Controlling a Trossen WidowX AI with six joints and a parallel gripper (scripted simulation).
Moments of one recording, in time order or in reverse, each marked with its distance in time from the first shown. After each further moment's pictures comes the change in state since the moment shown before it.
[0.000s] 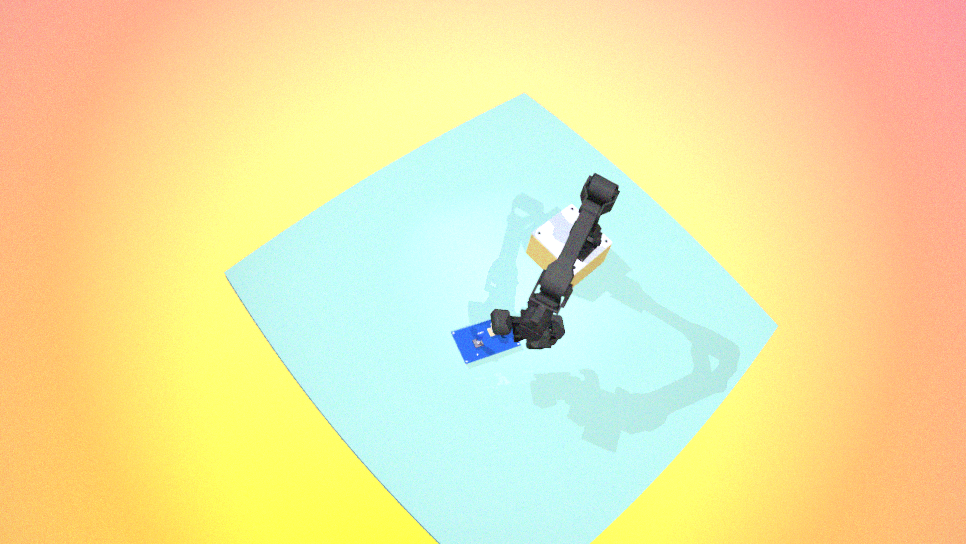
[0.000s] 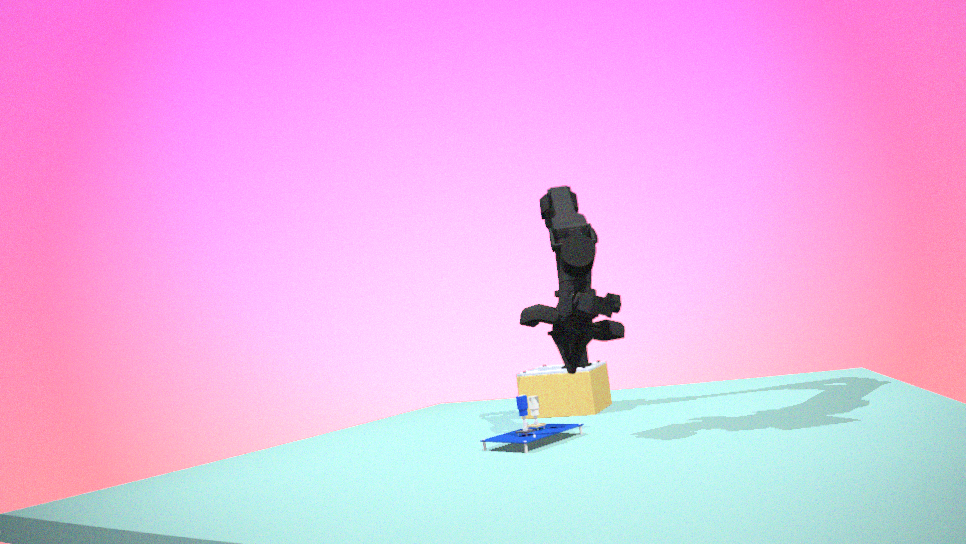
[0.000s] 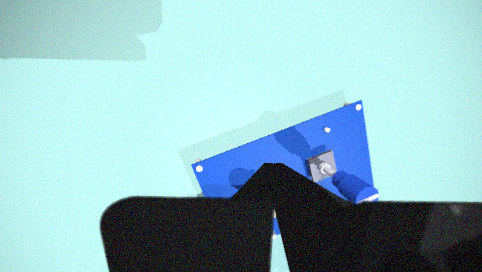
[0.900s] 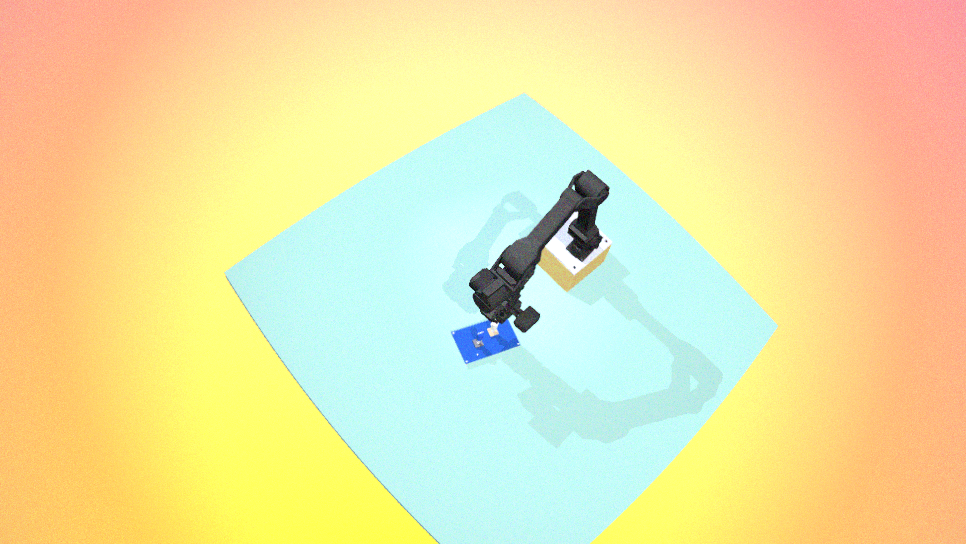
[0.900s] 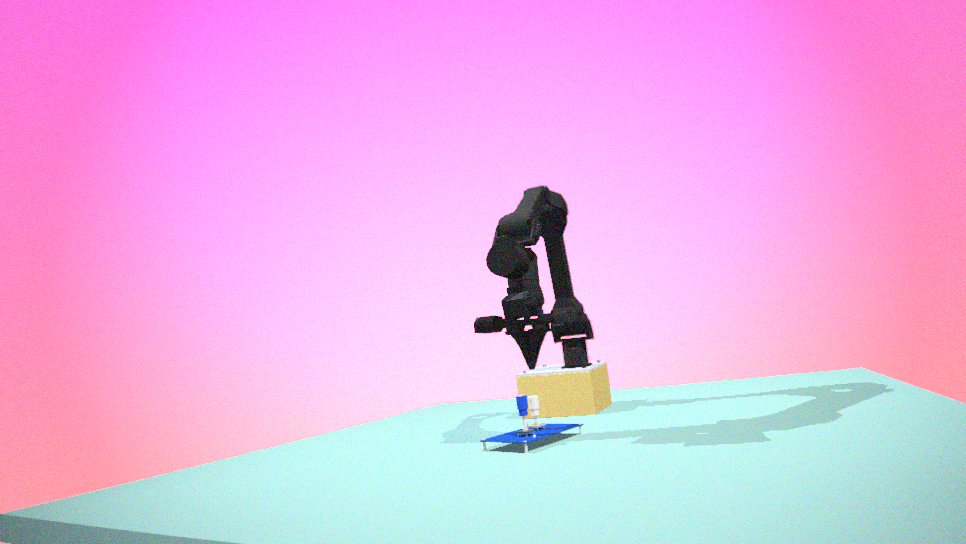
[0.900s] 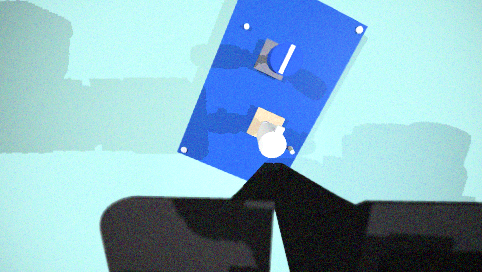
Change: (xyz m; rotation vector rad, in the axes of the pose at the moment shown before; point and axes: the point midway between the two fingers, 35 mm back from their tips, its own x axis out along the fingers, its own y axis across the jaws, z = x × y) arm -0.006 -0.046 -0.064 0.840 0.135 0.180
